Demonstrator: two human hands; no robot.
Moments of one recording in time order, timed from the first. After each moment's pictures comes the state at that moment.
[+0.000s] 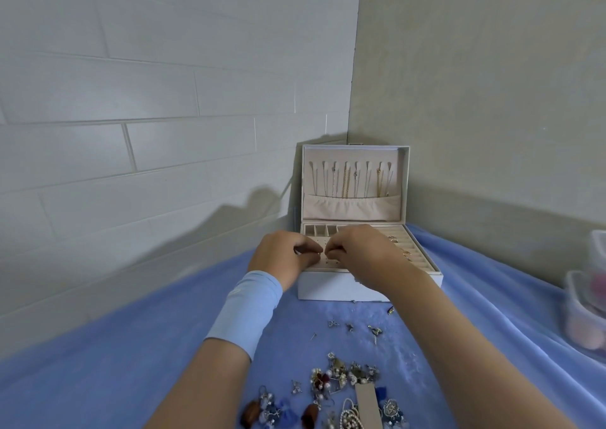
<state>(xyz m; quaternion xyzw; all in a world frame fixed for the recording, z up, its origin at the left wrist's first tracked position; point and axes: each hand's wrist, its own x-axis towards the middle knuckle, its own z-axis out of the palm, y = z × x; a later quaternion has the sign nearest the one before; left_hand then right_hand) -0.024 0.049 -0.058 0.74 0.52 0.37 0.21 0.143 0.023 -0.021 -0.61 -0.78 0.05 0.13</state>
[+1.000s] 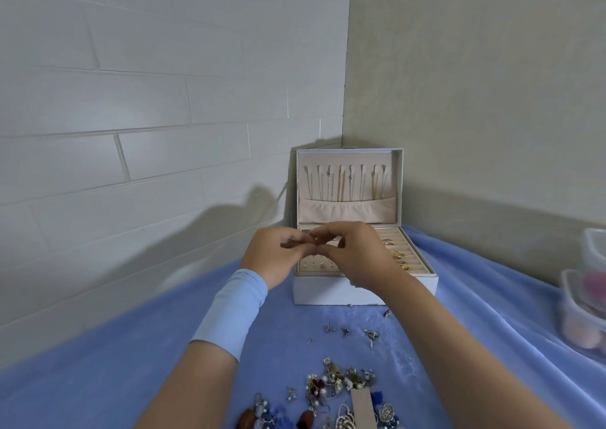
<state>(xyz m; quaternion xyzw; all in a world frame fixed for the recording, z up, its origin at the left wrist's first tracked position) -0.025 0.045 -0.045 0.68 0.47 0.45 0.34 0.144 0.022 -0.033 -0.53 -0.71 0.20 0.41</state>
